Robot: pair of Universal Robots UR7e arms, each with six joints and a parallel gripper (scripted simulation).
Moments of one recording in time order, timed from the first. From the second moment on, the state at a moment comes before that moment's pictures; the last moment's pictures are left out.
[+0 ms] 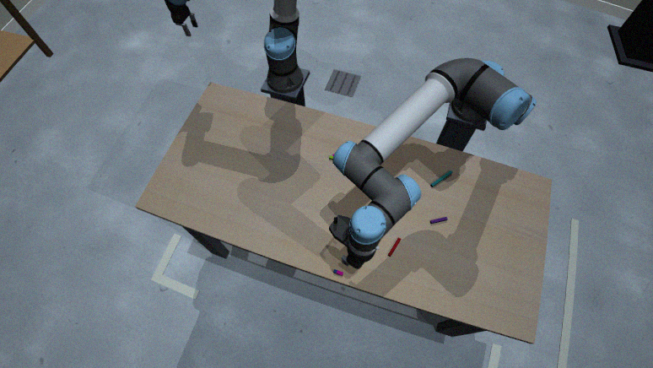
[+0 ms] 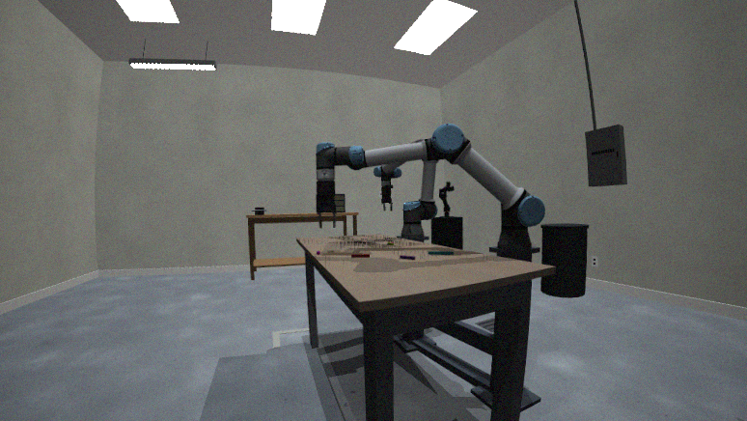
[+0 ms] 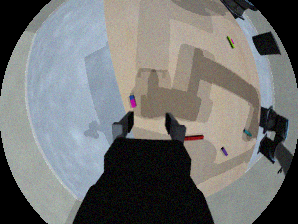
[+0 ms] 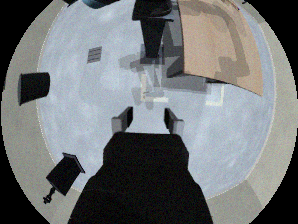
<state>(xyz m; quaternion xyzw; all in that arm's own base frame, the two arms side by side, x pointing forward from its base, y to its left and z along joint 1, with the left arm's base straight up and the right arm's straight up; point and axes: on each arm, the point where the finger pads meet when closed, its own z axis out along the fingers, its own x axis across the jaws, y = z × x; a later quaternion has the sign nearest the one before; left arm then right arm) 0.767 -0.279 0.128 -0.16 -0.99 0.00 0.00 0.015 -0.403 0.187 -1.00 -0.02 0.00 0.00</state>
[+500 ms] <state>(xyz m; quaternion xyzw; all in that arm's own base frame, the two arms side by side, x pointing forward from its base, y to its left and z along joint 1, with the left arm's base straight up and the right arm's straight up) 0.696 -0.249 0.145 -0.34 -0.94 0.00 0.01 0.015 -0.403 0.187 -1.00 -0.02 0.00 0.00</state>
